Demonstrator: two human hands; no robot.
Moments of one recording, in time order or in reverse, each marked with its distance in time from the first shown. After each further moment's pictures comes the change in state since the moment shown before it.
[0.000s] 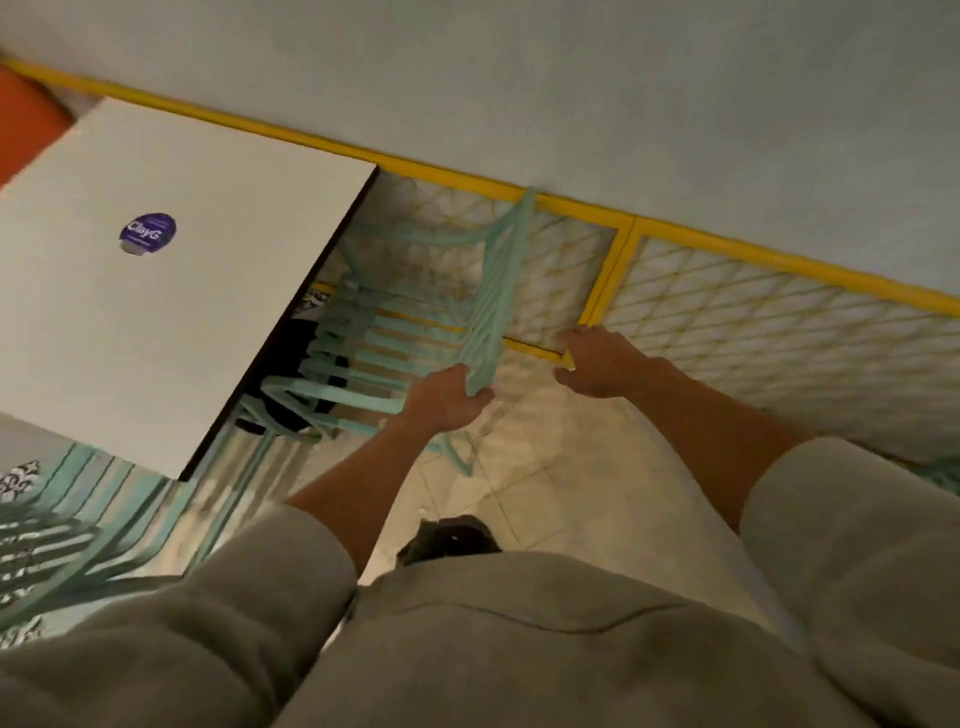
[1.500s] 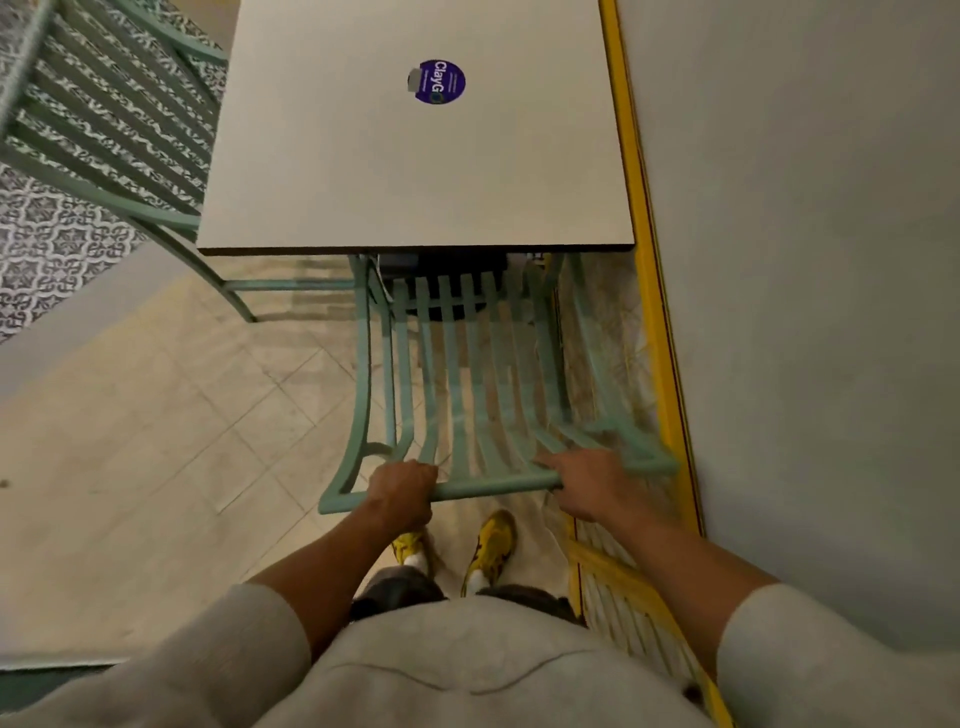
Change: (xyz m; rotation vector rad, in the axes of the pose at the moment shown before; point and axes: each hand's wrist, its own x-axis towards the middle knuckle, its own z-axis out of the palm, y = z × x) left_hand 0.195 0.094 0.035 -0.257 0.080 -0.864; right_hand 0.397 0.061 -0.080 -0.730 -0.353 -0.909
